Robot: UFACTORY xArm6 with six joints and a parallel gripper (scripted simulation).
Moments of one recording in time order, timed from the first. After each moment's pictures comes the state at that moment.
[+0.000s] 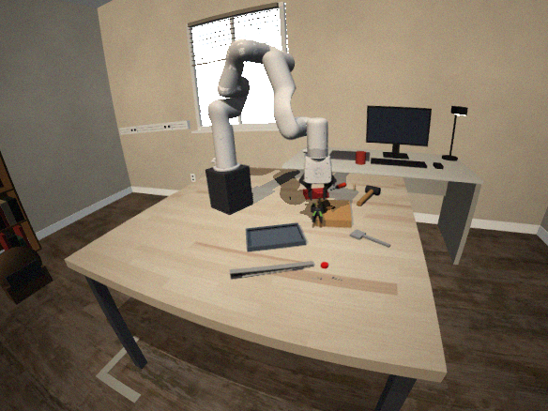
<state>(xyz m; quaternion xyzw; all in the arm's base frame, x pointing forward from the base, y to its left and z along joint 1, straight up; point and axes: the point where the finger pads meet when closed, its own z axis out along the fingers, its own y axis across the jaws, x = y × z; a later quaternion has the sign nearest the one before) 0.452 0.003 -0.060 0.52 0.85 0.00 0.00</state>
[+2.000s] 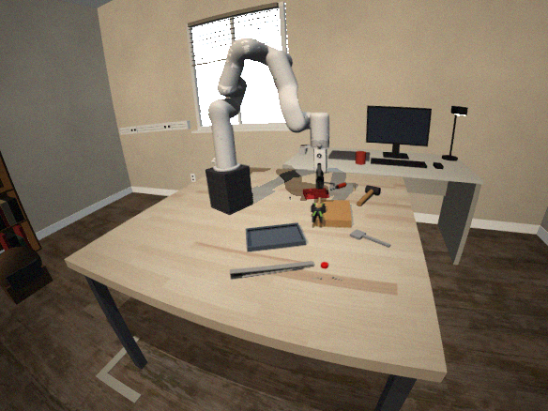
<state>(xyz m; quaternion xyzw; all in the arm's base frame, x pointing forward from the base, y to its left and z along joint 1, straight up) 0.422 0.097 -0.048 -0.18 0.98 0.00 0.00</state>
